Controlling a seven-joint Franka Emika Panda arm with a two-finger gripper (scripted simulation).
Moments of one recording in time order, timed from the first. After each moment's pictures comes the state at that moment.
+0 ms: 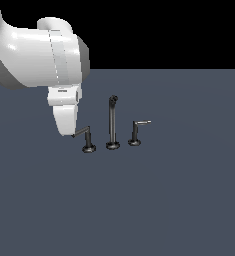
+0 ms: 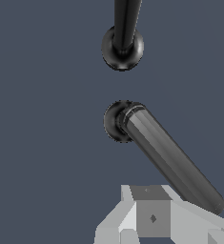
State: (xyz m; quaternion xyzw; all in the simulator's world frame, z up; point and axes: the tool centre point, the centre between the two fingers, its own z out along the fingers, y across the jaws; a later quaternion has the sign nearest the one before) arm -0.019 0.149 0.098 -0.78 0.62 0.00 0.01
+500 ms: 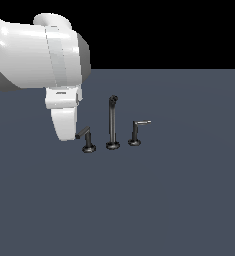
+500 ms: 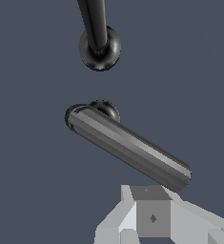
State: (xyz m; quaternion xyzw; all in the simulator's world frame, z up) arm -0.046 0.142 0.098 -0.79 0.62 0.00 0.00
